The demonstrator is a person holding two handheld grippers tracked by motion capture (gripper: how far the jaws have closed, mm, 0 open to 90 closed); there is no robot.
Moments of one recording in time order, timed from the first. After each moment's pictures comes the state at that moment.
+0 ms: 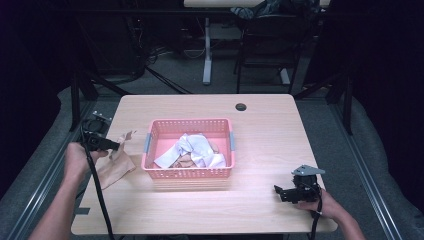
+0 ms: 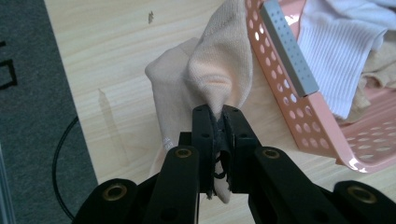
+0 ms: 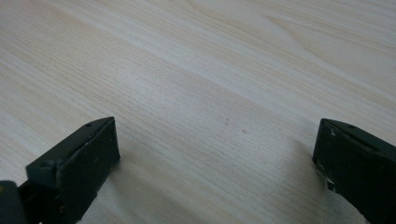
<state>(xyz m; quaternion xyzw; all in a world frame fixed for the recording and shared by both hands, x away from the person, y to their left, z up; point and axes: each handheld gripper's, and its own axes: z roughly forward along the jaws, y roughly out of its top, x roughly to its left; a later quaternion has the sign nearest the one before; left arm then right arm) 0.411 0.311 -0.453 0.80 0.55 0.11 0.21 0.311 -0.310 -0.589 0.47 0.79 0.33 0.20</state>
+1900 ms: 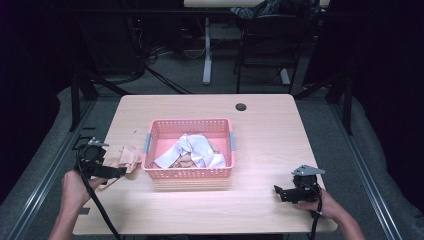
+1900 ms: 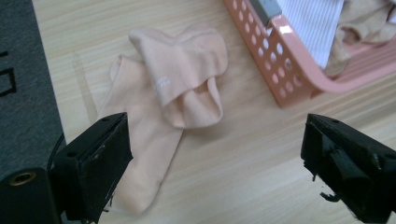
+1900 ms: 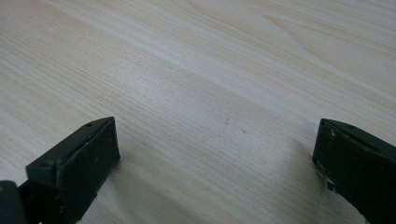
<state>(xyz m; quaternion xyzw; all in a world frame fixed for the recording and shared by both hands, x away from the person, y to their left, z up) 0.334 0.308 -0.476 0.80 0.54 0.15 0.24 0.310 -0.310 -0.589 0.47 0.79 0.33 0.20</state>
